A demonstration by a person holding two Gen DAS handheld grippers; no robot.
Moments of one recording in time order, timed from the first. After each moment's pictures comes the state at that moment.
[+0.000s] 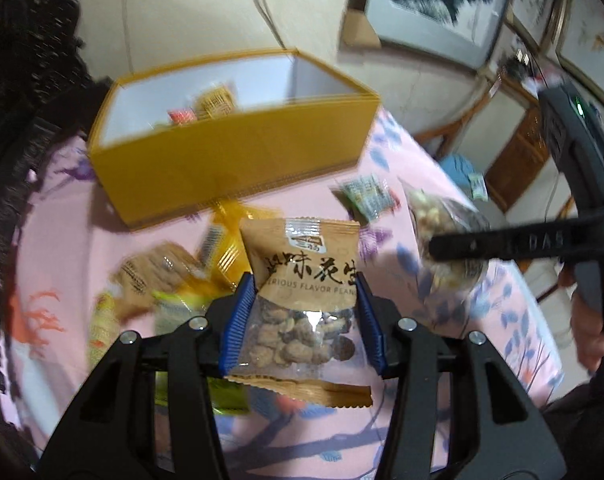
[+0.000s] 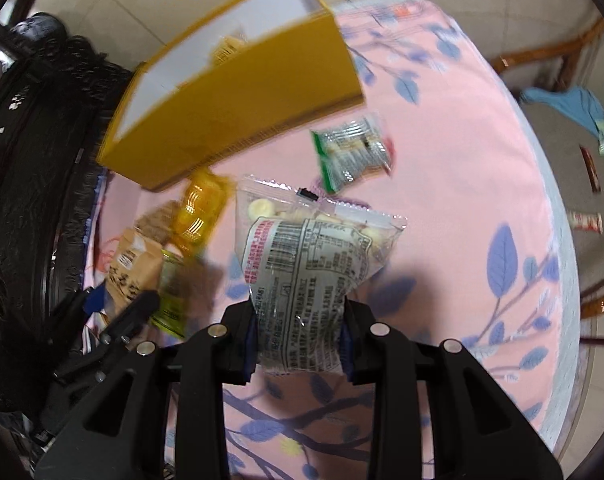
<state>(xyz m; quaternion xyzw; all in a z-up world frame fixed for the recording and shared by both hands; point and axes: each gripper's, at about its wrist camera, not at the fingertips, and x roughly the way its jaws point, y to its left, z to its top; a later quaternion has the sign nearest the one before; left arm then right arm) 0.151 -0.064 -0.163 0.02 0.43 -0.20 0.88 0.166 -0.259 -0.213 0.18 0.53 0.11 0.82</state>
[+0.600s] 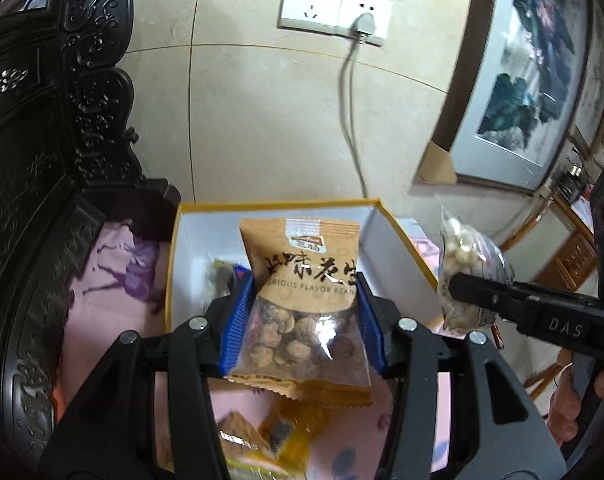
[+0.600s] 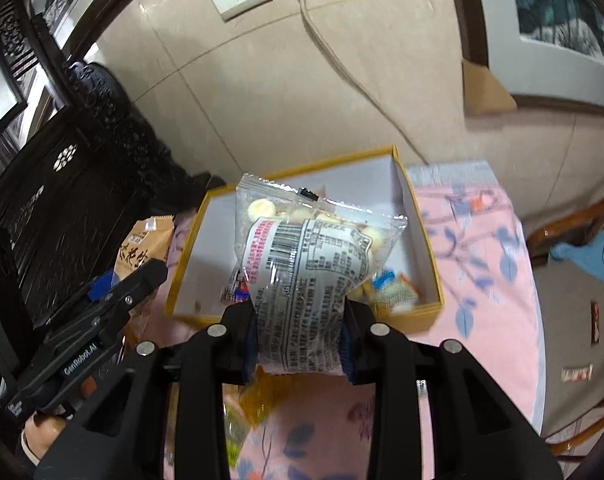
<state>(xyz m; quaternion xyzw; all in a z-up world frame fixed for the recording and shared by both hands) 0.303 -0.036 -0.065 -0.05 0.35 -0.11 0.93 0.294 -0.223 -0.089 0.13 0.39 0.14 0.90</state>
